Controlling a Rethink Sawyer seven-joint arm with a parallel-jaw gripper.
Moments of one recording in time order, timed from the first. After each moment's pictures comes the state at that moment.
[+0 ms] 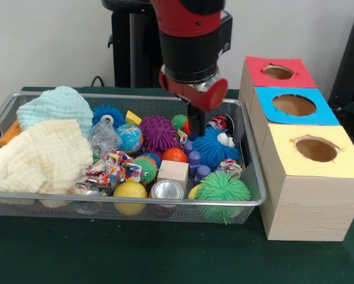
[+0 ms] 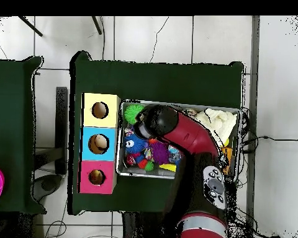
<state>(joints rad) -0.16 -0.53 -0.15 1.55 0.35 0.69 2.05</state>
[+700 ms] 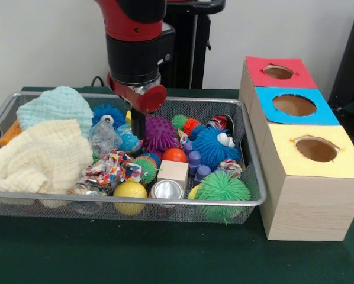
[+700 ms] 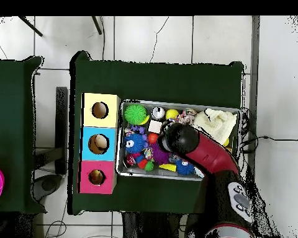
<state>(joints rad) -0.29 -0.54 -0.15 1.68 0.25 0.46 2.05</state>
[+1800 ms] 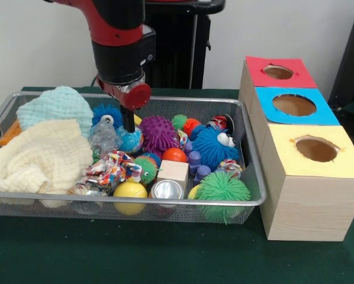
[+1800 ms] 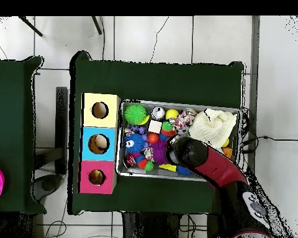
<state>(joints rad) -0.42 -0.55 -0.06 1.78 0.15 0.42 2.05</state>
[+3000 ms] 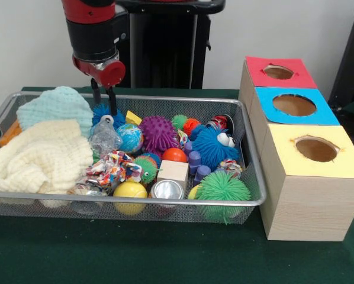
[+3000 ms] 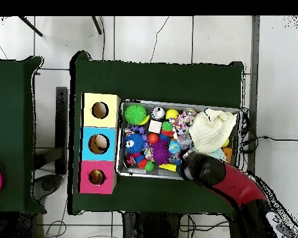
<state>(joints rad) -0.58 -0.64 0.00 1.88 -0.03 0.39 2.05</state>
